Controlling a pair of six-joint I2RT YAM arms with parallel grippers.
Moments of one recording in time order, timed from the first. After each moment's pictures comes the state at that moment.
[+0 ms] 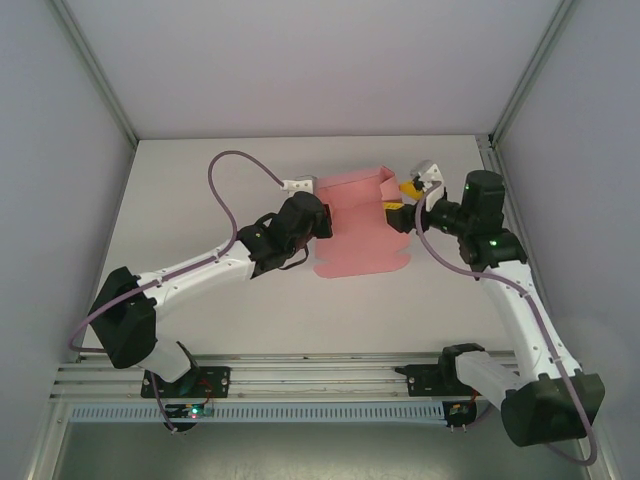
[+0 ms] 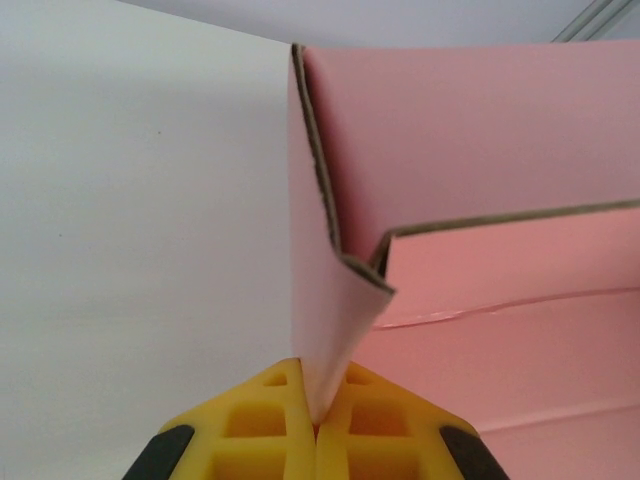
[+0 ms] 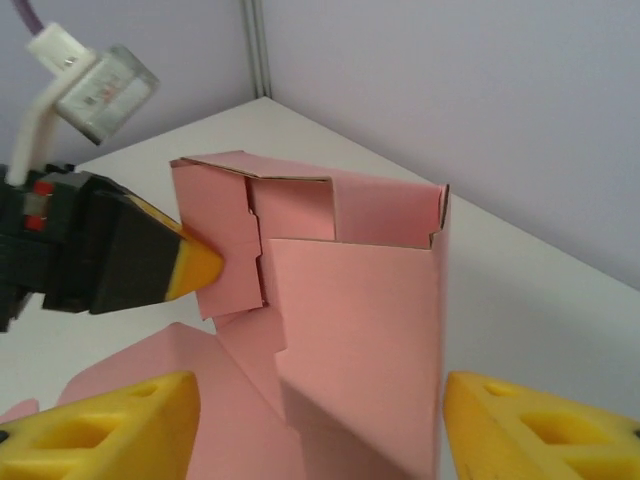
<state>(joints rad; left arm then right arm) -0.80 1.52 1.15 -0.17 -0.25 -0.69 0.07 1.02 0.95 -0.32 -0.75 -0.24</state>
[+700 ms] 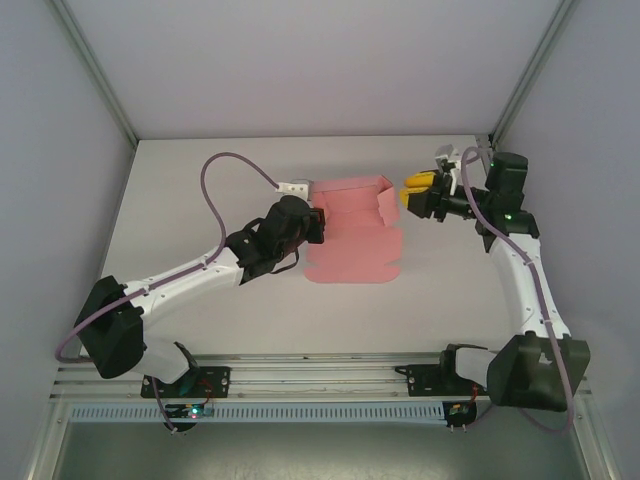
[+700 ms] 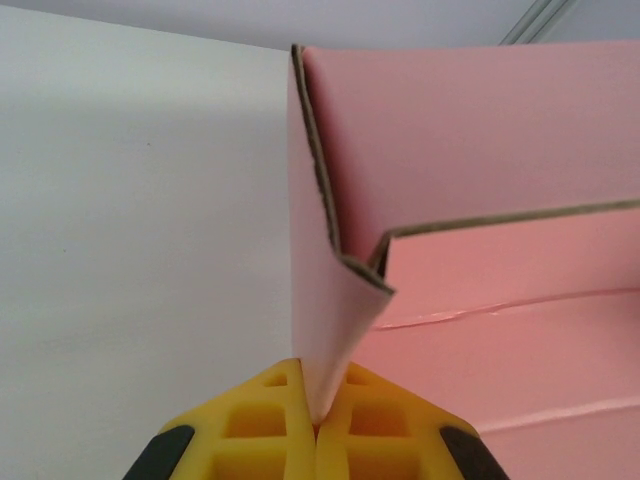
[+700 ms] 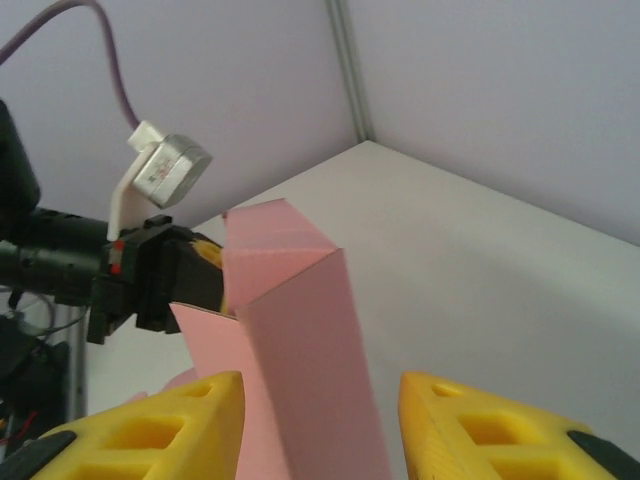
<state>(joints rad) -0.78 1.44 1.07 -0.11 -0.19 -0.59 -0.11 1.22 1.07 -0.34 -1.22 -0.19</state>
